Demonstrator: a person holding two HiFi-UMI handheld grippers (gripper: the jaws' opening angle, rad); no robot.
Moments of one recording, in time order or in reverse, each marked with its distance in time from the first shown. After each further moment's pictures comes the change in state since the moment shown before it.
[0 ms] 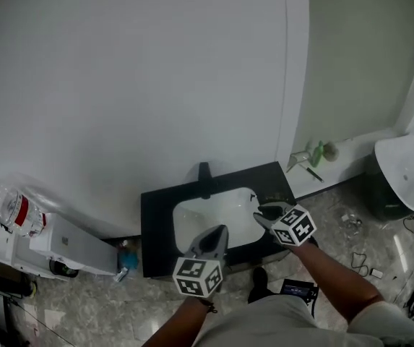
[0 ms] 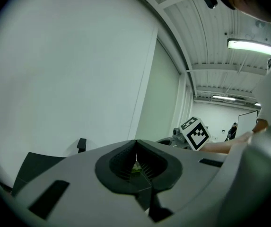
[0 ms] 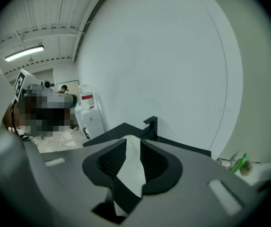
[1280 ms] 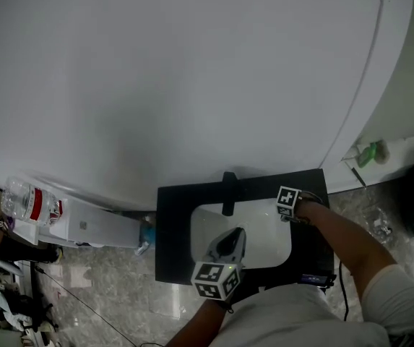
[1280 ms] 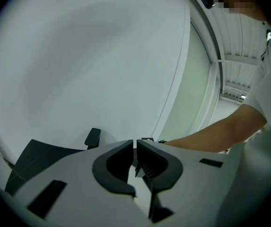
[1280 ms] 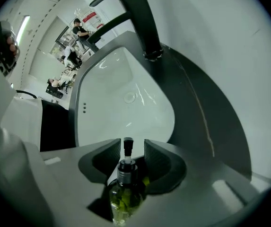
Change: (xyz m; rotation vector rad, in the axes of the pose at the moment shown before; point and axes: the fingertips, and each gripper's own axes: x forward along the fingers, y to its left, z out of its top) left arm 0.175 0.130 -0.016 -0.153 0.153 0.220; right arm 0.243 -0.210 -0.187 -0.219 1.036 0.480
